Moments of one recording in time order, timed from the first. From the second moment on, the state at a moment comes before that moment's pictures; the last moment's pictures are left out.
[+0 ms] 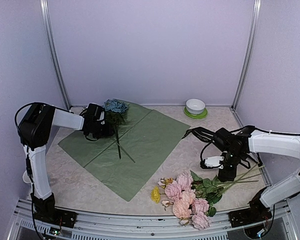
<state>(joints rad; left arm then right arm) -0.30 2.04 1.24 -0.05 0.08 -0.37 0.60 1.34 0.78 -0.91 0.16 -0.66</state>
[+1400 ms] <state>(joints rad) -0.40 1.61 1.12 -0.17 -0.02 -0.30 0.60 1.28 0.85 -0.98 0.22 -0.69</state>
